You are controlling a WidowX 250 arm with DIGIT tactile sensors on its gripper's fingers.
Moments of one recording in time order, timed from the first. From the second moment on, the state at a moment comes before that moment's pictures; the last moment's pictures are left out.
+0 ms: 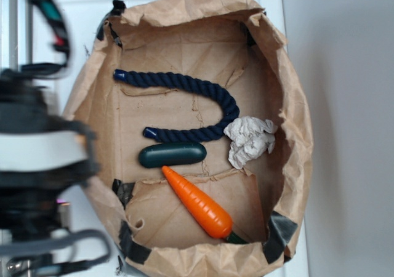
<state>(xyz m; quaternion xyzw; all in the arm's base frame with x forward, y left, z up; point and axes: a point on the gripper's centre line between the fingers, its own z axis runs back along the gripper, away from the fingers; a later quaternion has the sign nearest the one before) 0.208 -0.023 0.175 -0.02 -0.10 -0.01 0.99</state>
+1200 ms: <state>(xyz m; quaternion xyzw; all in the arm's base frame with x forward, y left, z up) 0.258 0.026 0.135 0.01 -0.14 -0.14 0.98</state>
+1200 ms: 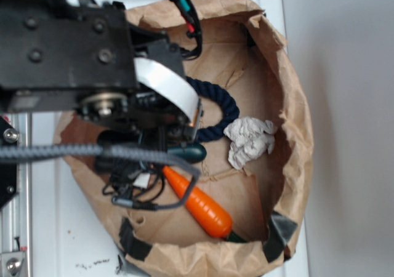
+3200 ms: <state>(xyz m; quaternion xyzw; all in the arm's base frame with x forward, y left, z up) 0.292 0.096 0.081 0.04 -0.20 -0.19 0.96</state>
